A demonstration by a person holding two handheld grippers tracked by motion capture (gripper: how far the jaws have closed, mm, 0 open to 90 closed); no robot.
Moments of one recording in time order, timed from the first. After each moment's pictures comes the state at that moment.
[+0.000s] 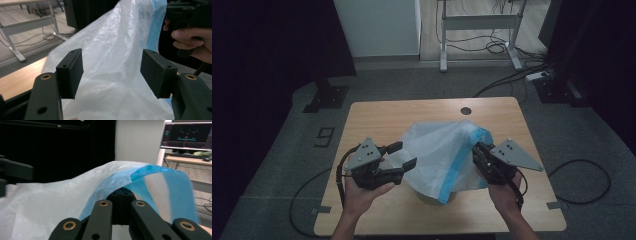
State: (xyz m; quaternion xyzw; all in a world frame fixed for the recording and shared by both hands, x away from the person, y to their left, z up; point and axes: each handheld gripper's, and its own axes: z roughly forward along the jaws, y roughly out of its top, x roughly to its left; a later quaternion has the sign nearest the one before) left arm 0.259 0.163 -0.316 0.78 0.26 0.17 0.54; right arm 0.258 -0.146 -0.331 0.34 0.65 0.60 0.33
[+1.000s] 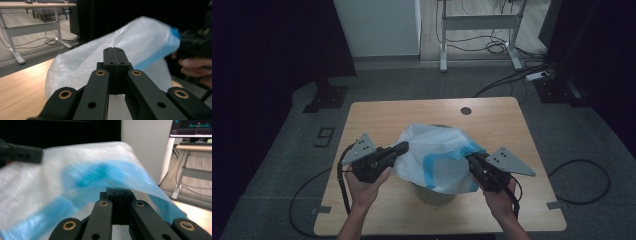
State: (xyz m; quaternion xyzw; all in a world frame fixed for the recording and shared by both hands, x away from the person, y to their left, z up) left arm 0.278 0.179 -0.332 0.73 0.29 0.16 0.59; right arm 0.257 -0.150 -0.366 0.35 0.65 0.60 0.29
